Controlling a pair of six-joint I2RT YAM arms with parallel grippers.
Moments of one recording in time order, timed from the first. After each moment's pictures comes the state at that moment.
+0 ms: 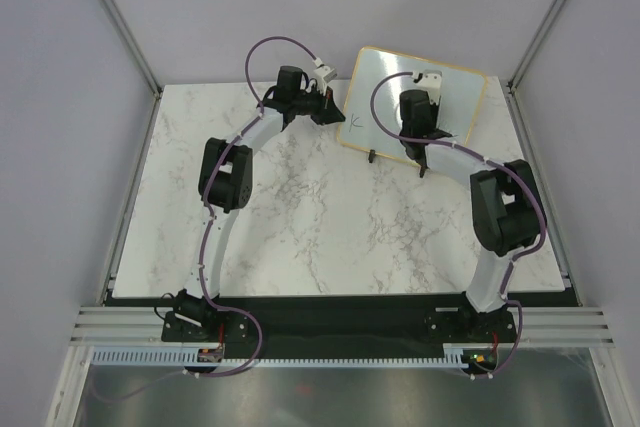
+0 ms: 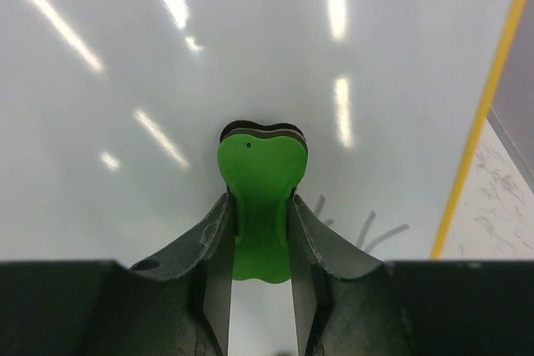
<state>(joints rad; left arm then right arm) -0.34 2.54 2.16 -0.13 0.80 0.05 0.32 1.84 1.21 0.18 0.71 0.13</state>
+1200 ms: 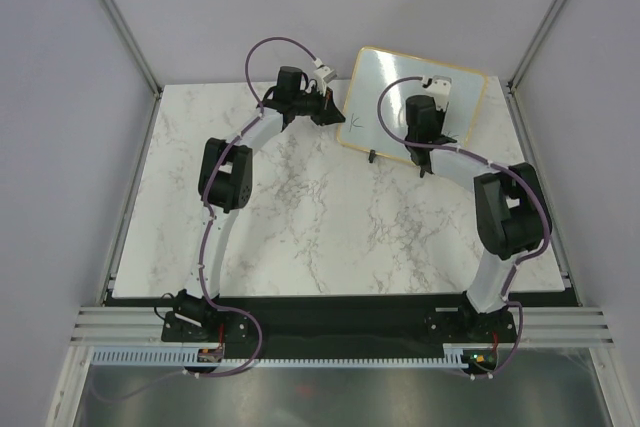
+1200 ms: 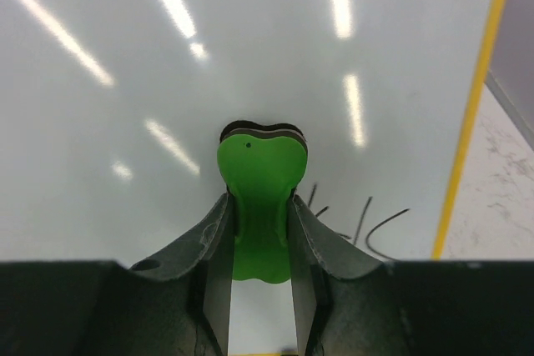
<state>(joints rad) -0.34 2.54 2.15 -0.13 0.81 0.05 0.29 1.83 1.18 0.22 0.71 0.18</state>
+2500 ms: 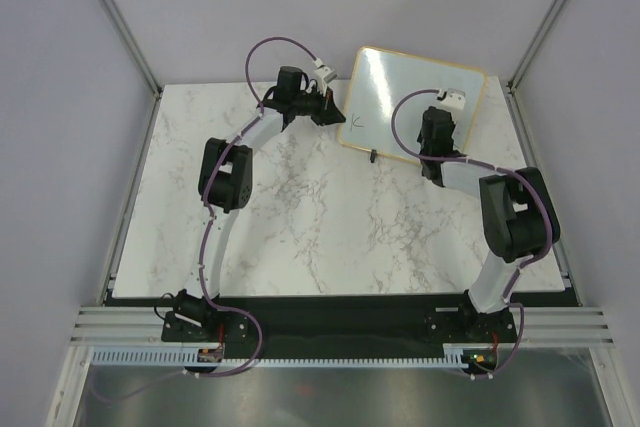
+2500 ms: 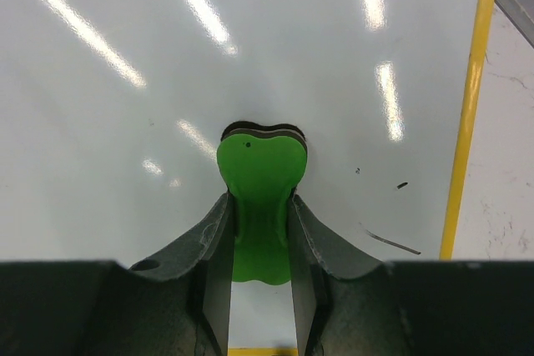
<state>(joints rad) -0.34 2.54 2.15 -0.13 0.81 0.05 0.22 1.80 1.00 0.44 0.52 0.25</state>
